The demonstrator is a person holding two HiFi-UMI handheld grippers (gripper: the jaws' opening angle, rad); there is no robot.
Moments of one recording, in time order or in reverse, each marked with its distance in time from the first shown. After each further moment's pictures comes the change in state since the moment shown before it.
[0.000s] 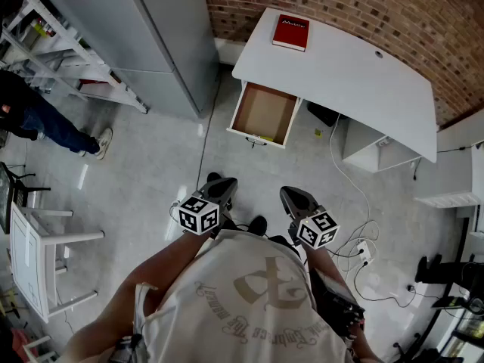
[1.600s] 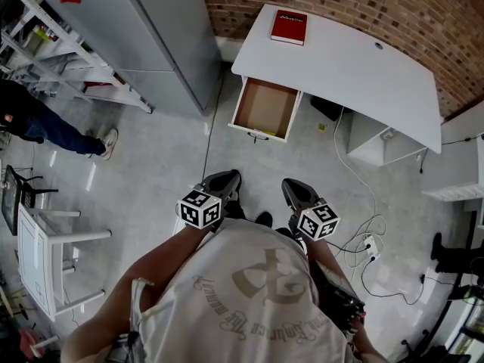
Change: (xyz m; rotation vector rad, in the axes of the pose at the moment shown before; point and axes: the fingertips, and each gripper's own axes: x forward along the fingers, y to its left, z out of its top) left arm 0.000 -0.015 -0.001 0.078 0.036 0.008; right arm -0.009 -0.012 -0.012 0.064 -0.045 -0.033
